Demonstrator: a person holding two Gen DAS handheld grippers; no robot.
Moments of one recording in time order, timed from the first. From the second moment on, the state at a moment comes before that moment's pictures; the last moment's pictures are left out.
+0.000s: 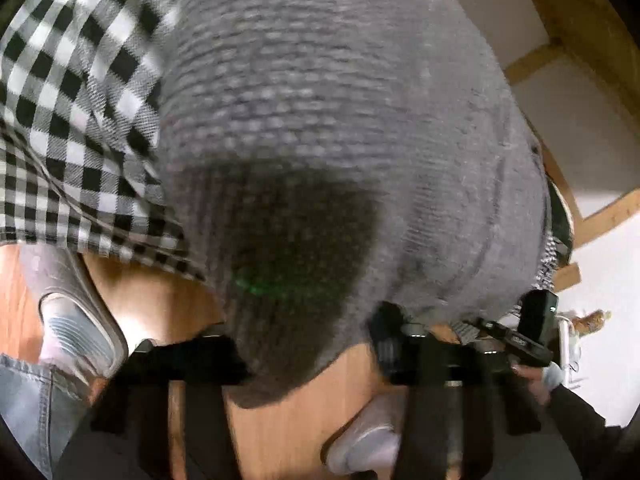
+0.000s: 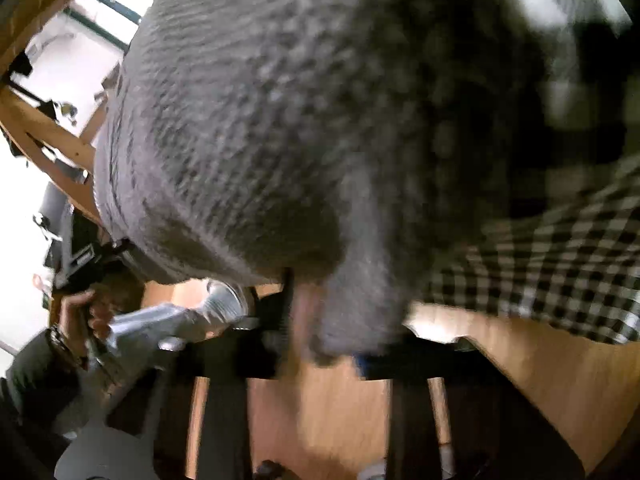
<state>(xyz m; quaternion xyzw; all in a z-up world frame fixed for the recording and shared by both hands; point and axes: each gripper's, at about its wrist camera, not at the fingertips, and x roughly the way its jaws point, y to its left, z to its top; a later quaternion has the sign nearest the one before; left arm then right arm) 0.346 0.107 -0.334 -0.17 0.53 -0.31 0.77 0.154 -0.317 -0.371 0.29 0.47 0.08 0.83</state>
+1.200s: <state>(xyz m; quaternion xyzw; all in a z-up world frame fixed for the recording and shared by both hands) 0.374 0.140 -0.163 -0.28 0.42 -0.40 0.76 0.125 -0.394 -0.187 0.48 0.19 0.24 0.82</state>
